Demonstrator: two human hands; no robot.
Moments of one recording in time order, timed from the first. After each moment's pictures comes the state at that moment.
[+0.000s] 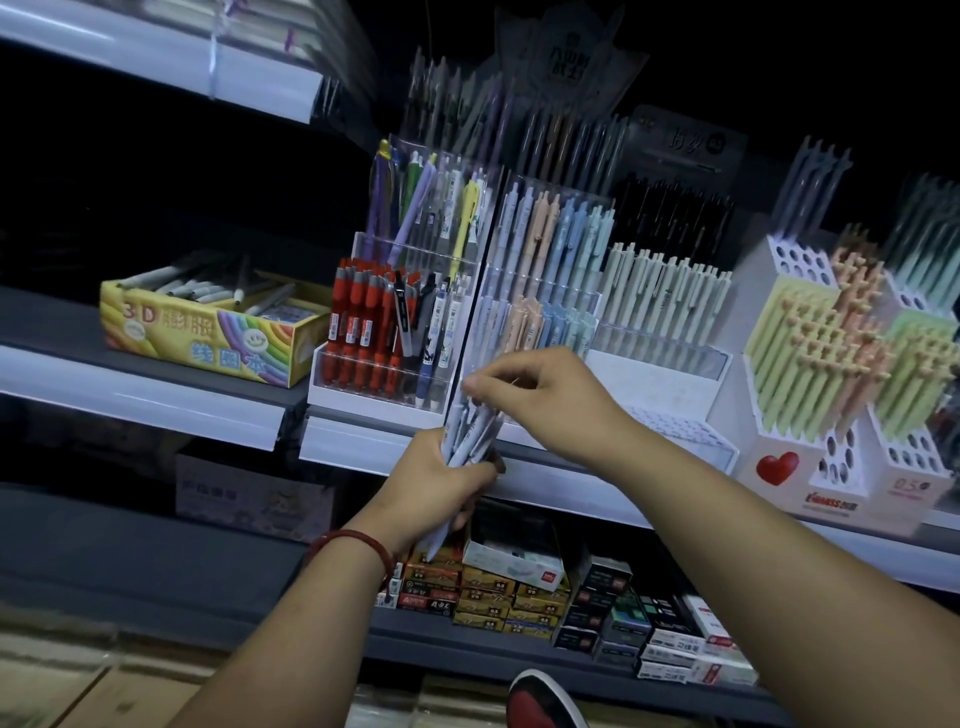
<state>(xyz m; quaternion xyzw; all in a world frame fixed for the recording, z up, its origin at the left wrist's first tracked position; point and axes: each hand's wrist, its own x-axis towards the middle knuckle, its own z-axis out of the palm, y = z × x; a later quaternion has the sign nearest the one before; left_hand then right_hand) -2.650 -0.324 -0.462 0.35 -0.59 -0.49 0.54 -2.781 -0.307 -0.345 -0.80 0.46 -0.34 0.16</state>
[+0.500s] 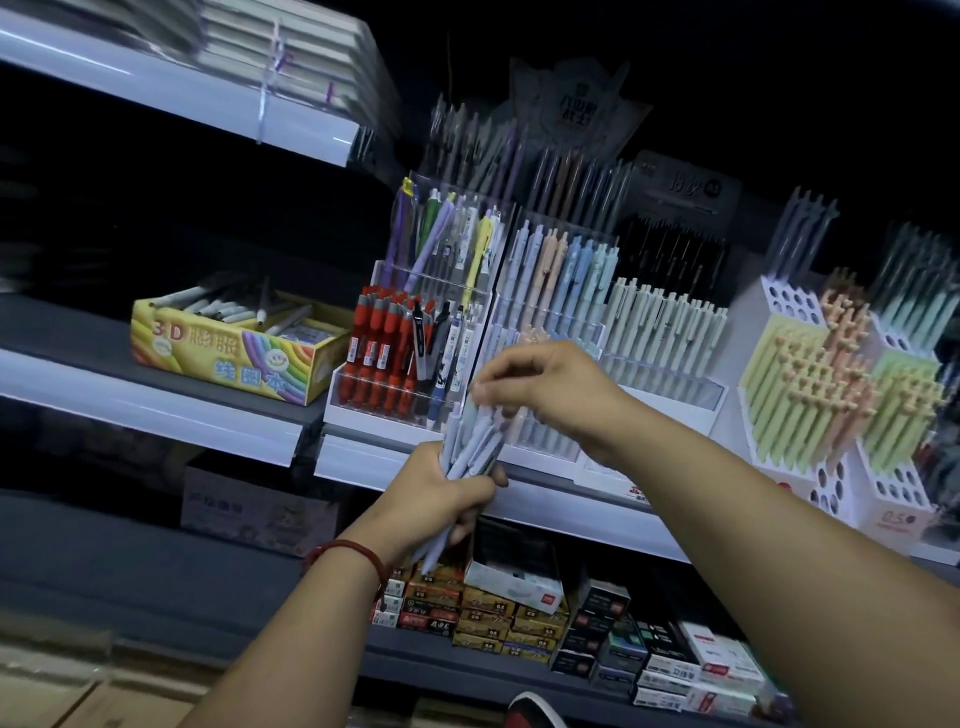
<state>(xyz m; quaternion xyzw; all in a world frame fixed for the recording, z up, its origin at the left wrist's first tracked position) -2.633 -0.317 -0.454 0.31 -0.59 -0.53 0.53 -2.768 -0.301 -0.309 -0.77 0.47 -0.34 0.27</state>
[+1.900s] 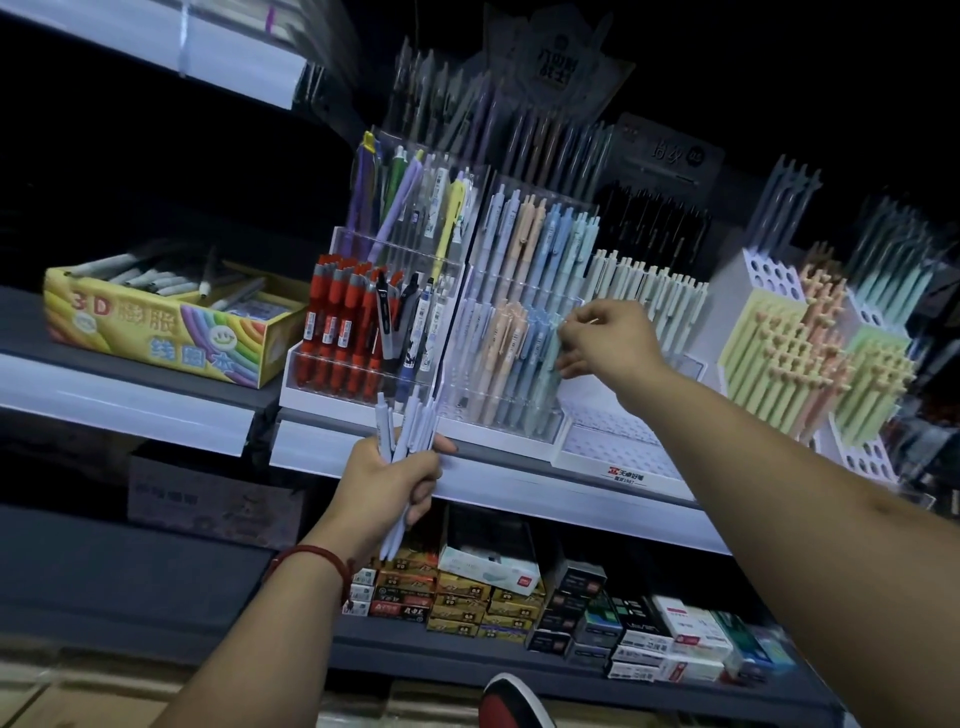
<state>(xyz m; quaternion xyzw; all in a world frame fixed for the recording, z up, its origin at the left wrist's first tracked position) -2.635 -0.343 -0.482 0.32 -0.48 -0.54 0.61 -2.840 -0.379 -0.304 -0.63 0.58 -0.49 0.15</state>
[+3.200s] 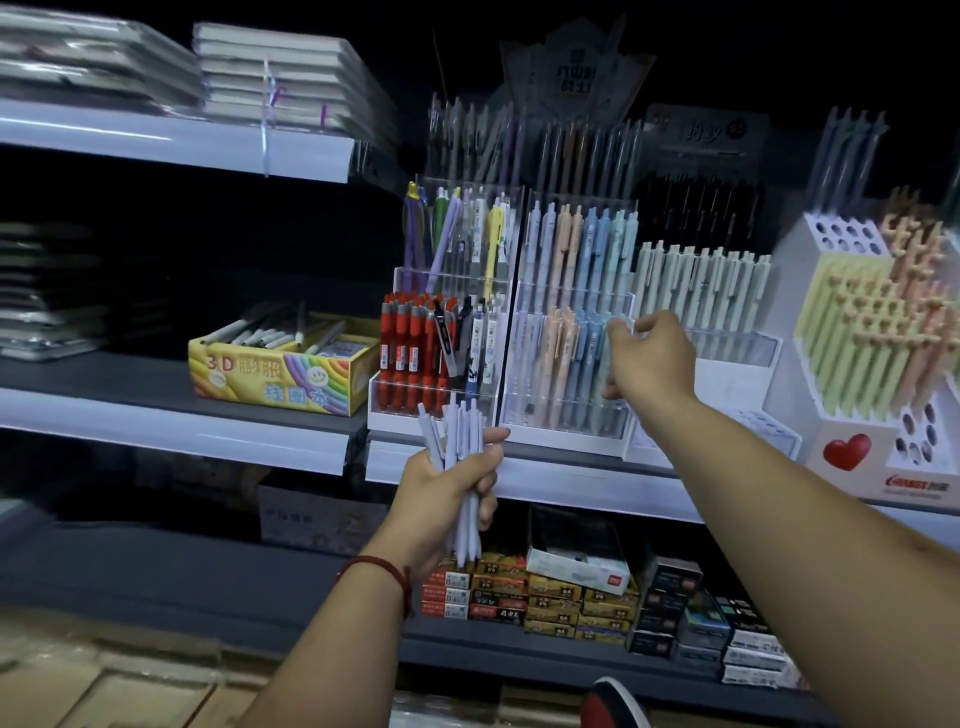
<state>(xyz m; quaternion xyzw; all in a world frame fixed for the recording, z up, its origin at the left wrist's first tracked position) -2.614 -0.305 -0.463 0.28 -0.48 -0.58 0.60 -2.816 -0.372 -0.339 -0.54 0.61 -0.57 0.12</state>
